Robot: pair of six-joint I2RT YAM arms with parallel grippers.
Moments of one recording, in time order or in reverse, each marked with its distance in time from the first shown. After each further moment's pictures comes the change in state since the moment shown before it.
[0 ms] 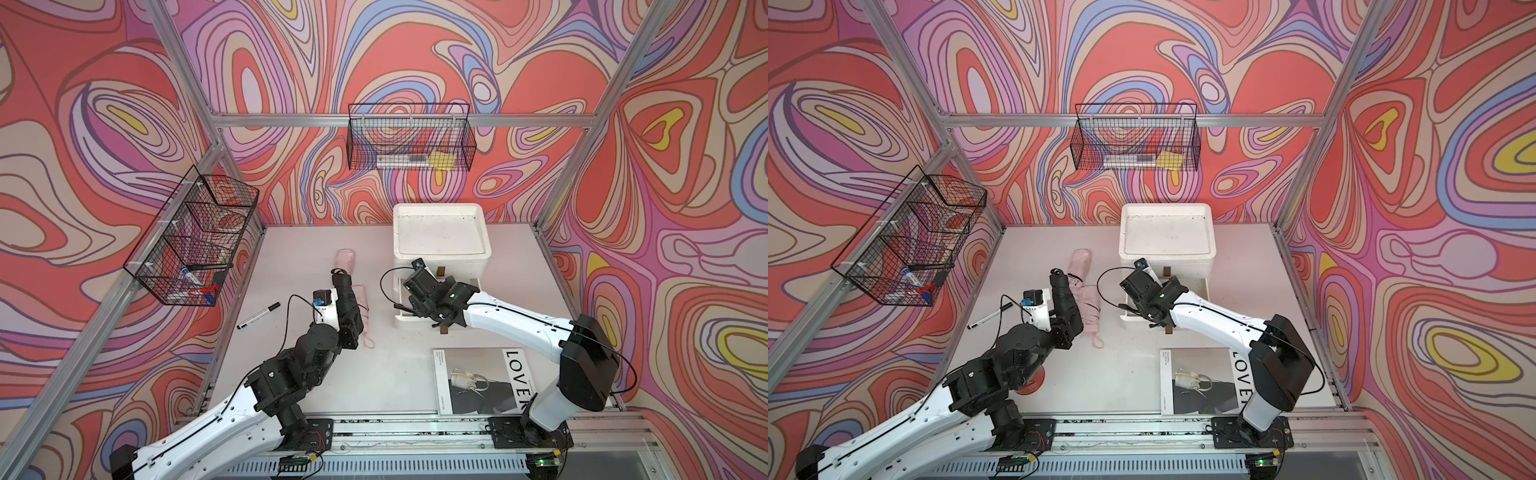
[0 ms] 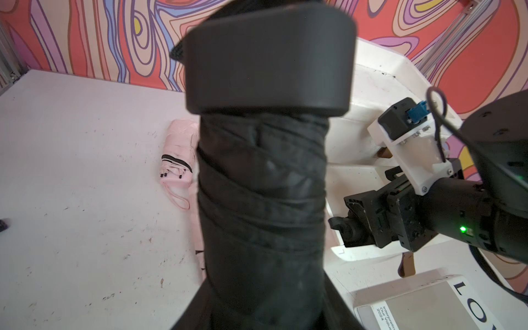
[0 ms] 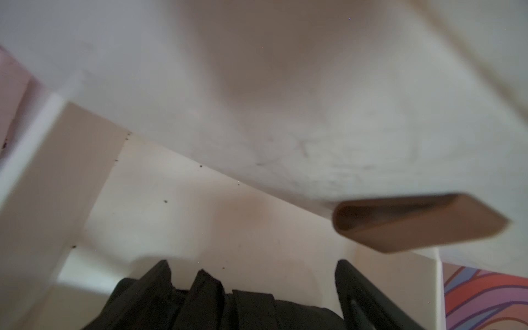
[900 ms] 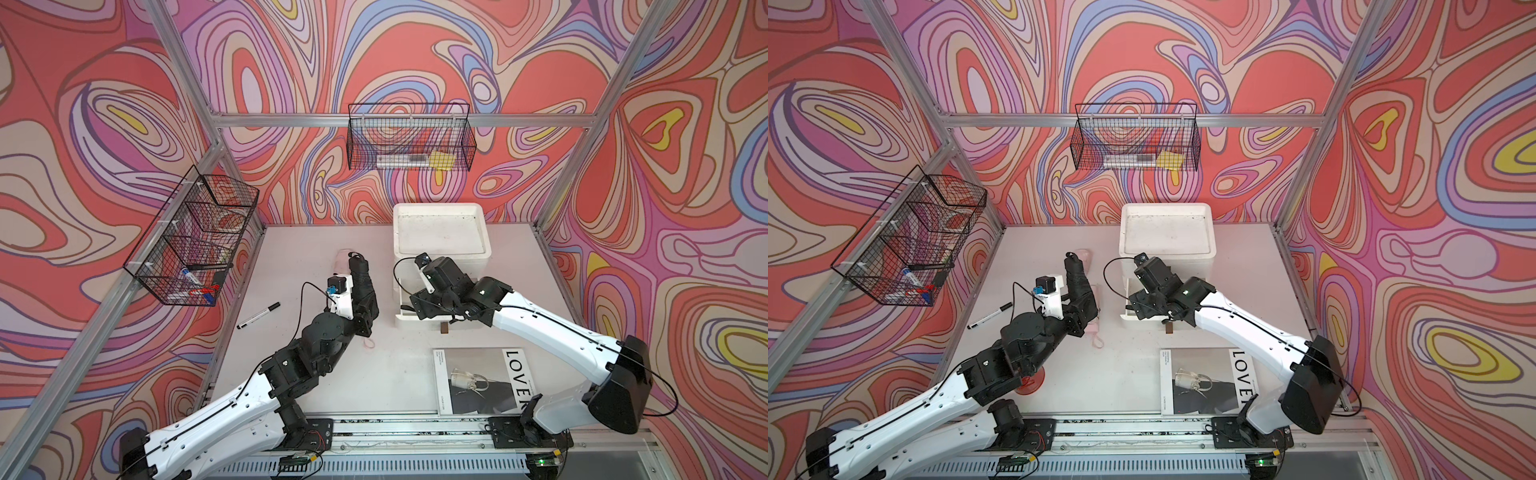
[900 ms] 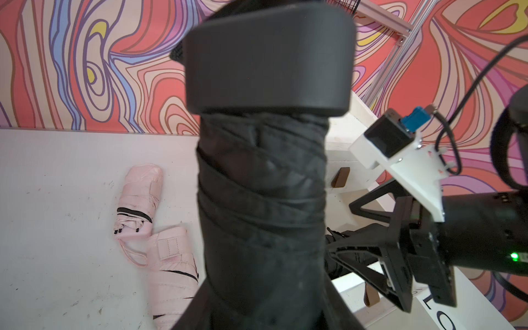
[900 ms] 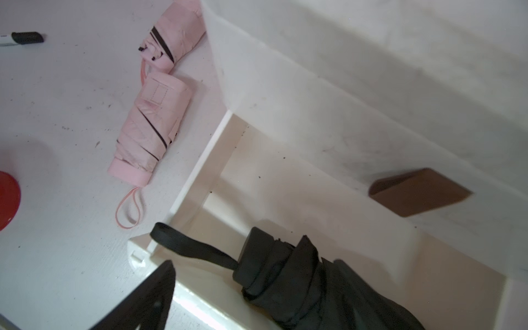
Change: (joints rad) left arm 0.000 0.112 0.054 0.220 0.070 0.118; right arm -0.024 -0.165 0.033 -0.046 -0.440 -0.047
